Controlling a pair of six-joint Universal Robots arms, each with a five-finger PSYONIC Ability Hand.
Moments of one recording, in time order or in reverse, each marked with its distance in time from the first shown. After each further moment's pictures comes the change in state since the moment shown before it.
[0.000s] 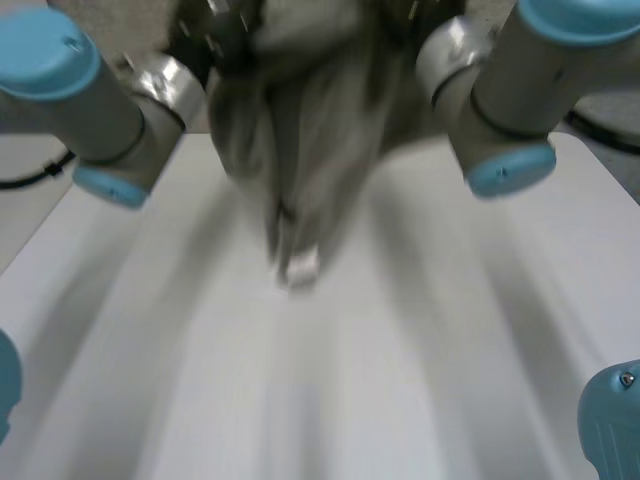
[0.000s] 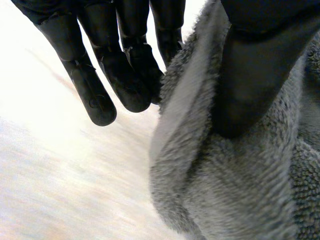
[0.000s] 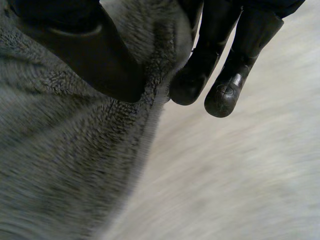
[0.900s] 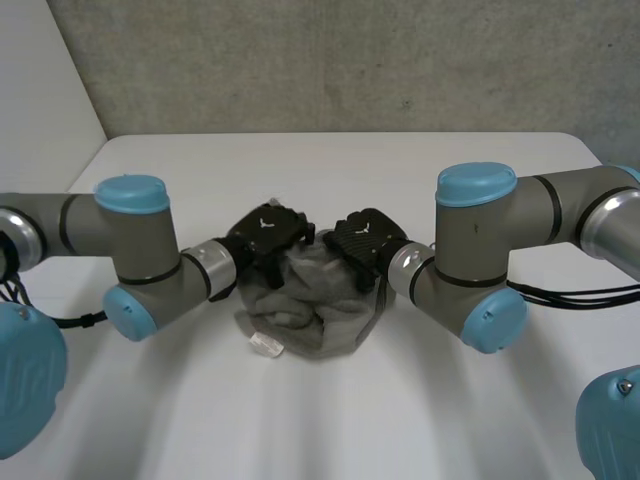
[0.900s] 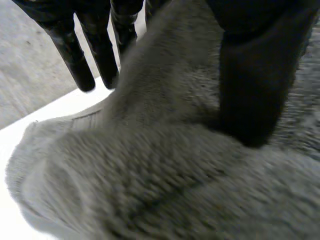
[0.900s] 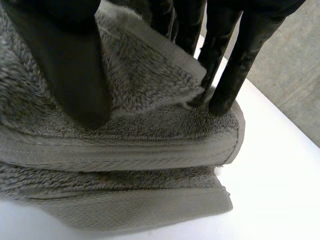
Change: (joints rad) left arm 0.001 -0.164 -0.430 -0.272 0.246 -0.043; right arm 0.016 0.000 0.769 0.107 -0.218 -0.001; left_hand -0.740 -0.816 -0.809 -0.839 -0.368; right_hand -0.405 -0.406 -0.423 -0.427 -0.438
